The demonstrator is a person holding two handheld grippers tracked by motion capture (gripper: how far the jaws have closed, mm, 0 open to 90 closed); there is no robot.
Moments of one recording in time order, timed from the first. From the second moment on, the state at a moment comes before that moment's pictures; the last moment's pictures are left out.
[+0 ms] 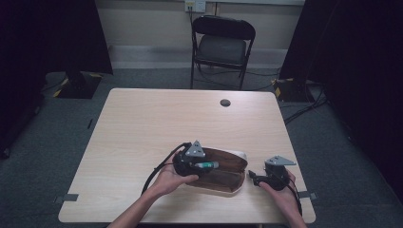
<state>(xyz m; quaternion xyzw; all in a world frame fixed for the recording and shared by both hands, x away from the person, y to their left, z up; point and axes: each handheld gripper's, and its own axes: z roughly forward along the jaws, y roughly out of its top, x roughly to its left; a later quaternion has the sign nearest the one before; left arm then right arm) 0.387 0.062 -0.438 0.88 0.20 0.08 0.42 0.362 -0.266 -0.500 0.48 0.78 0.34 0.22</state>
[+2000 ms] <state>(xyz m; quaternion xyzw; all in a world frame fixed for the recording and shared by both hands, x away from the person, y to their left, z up) 0.362 0.218 -0.441 0.83 0.34 0.13 0.42 0.362 -0.265 -0.500 0.48 0.78 0.34 0.22</state>
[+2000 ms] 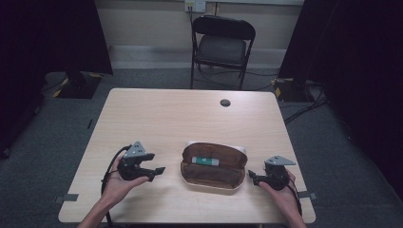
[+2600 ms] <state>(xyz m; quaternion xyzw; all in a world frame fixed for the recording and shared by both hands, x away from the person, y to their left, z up) 0.364 0.278 -0.483 0.83 0.42 0.16 0.33 0.363 -0.265 -0.500 0.48 0.78 0.34 0.22</state>
